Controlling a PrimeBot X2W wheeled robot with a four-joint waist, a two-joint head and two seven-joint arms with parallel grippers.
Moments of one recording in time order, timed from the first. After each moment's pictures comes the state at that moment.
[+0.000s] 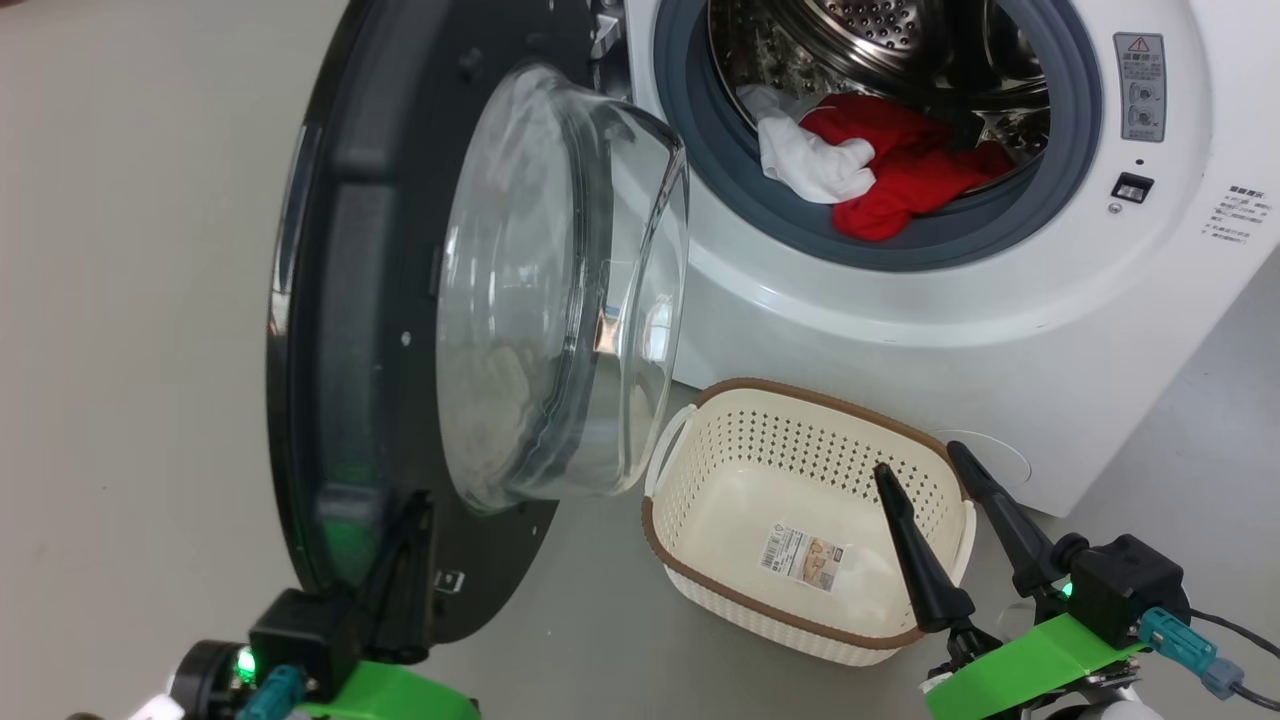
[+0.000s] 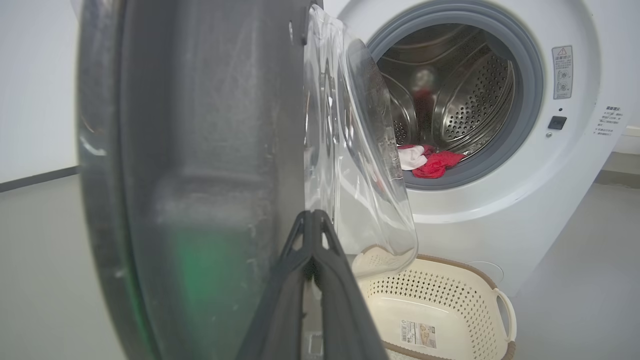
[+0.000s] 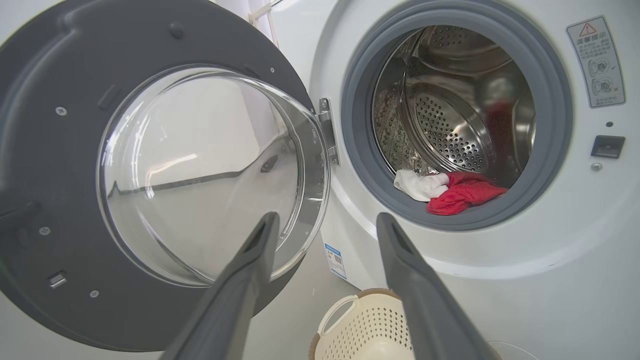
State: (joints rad) left arm -0.10 0.21 -0.34 -0.03 -0.29 0.25 -0.05; right arm 0.00 -0.05 0.12 0.03 0.32 0.12 -0.15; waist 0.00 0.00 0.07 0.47
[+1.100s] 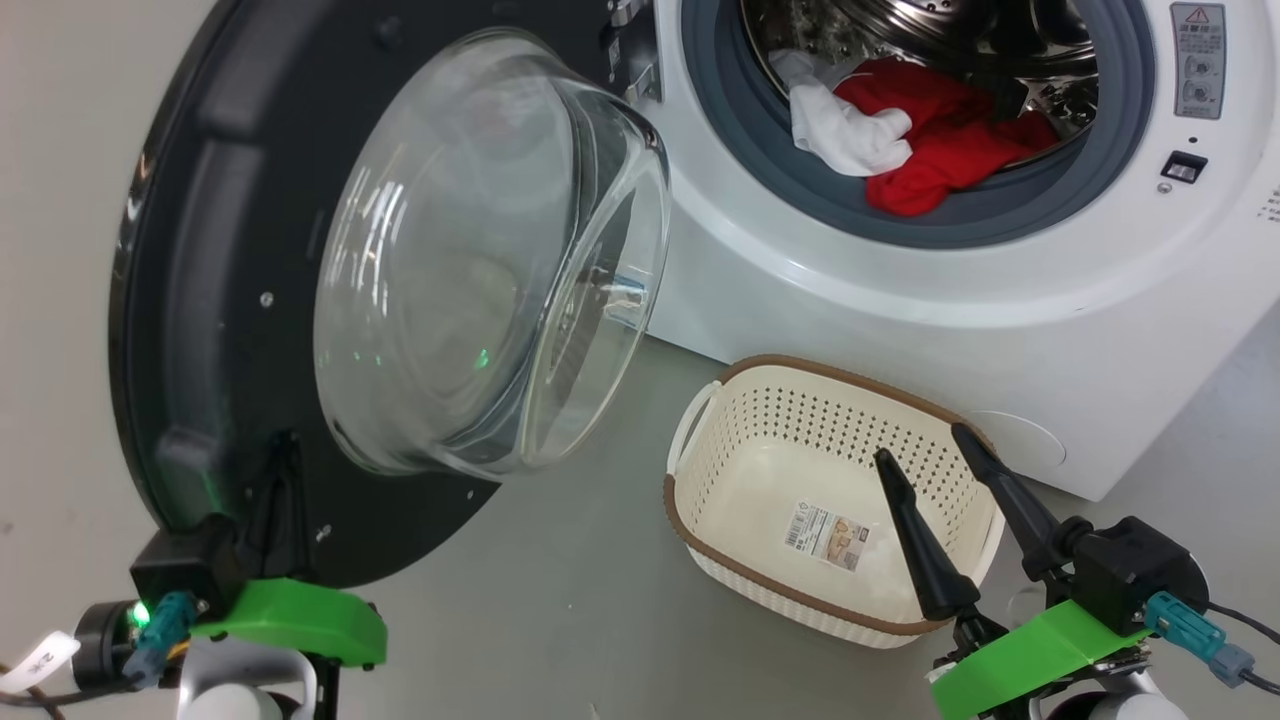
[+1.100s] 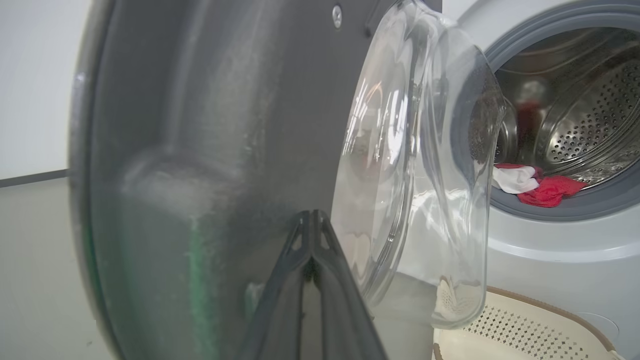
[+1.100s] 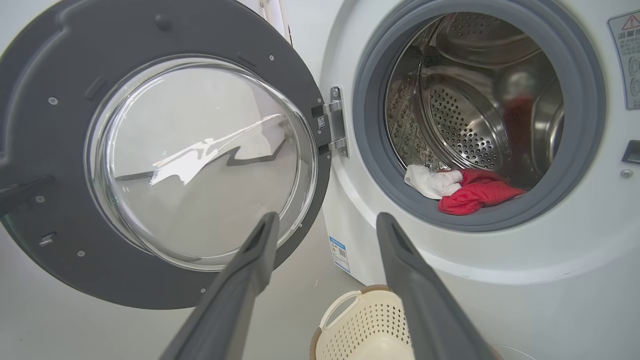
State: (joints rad) left arm -0.25 0.22 -0.21 0.24 -0.39 0.25 -0.20; right arm 0.00 -0.05 0.11 -0.06 0.27 0.12 -0.06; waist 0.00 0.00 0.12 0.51
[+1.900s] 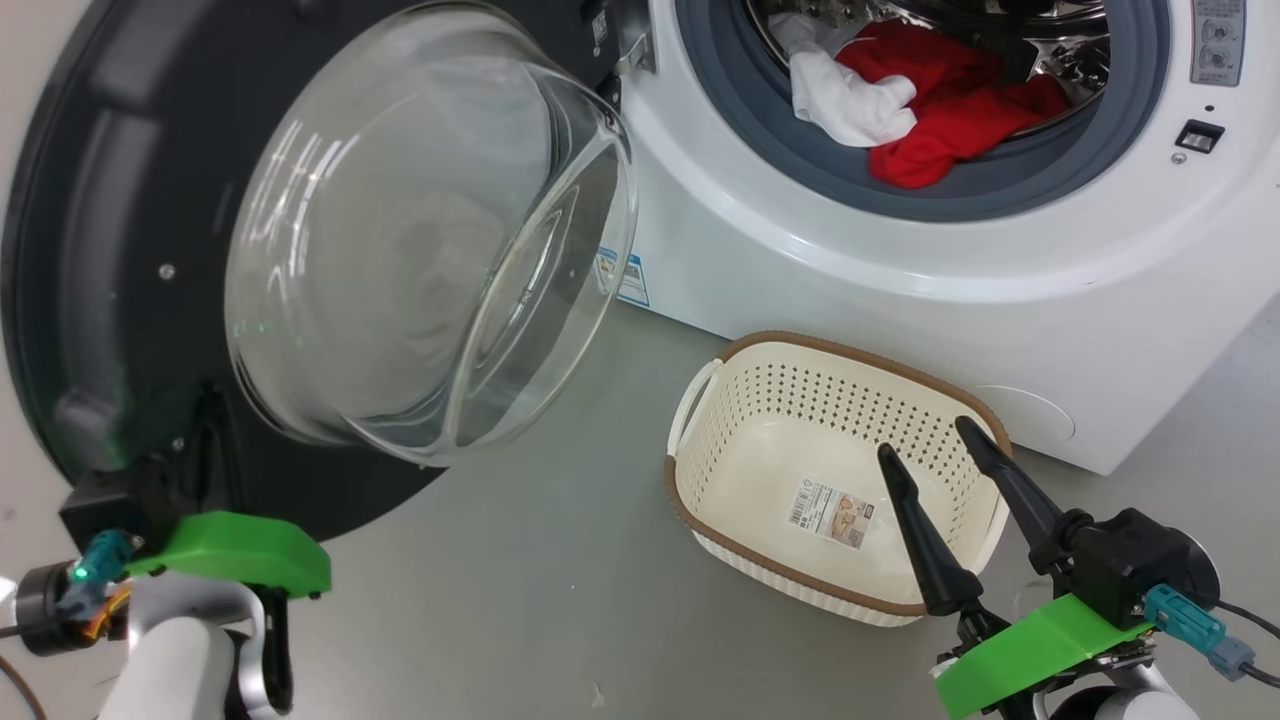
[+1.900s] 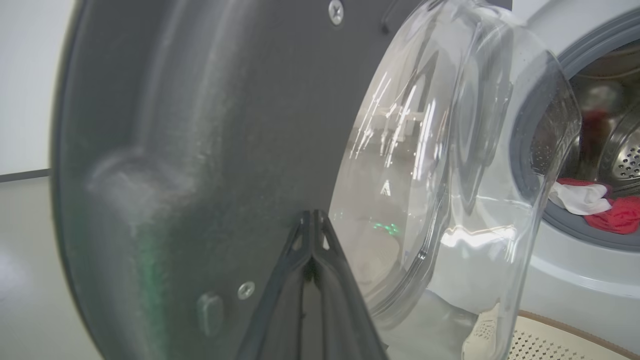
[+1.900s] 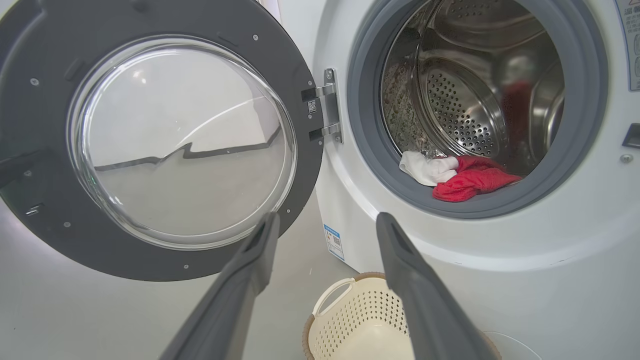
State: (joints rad) left arm -0.38 0.21 -0.13 0.43 -0.42 0.24 -0.25; right arm 0.00 -0.05 0.10 -0.10 0.24 0.12 -0.02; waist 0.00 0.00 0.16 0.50
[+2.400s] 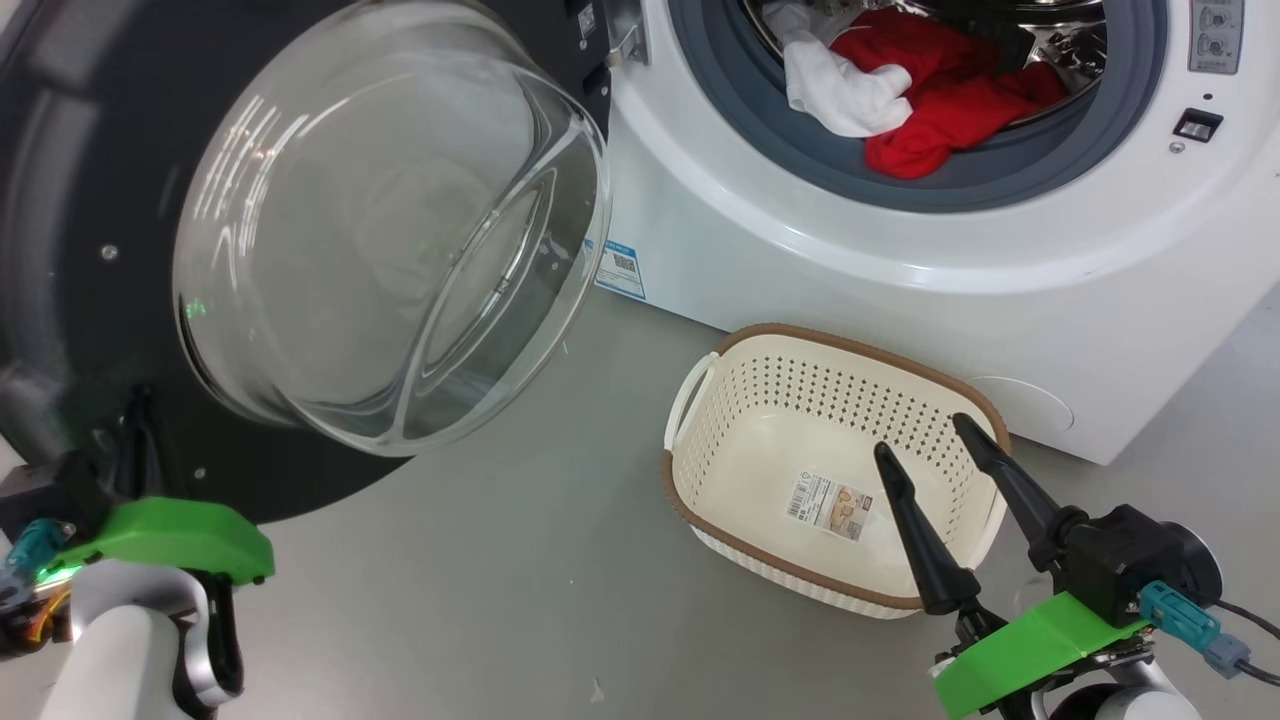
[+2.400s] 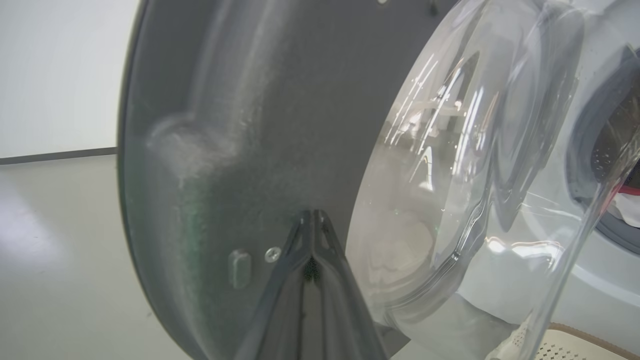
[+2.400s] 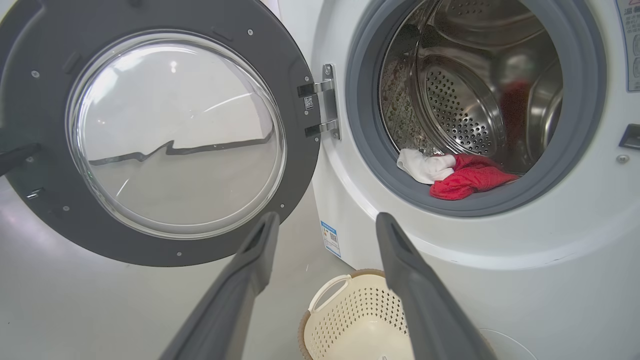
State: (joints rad) left arm -0.44 0.23 -0.06 0.54 -0.44 0.23 -0.25; right arm 0.00 -0.05 0.10 -0.12 0.22 0.12 0.00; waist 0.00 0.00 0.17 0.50
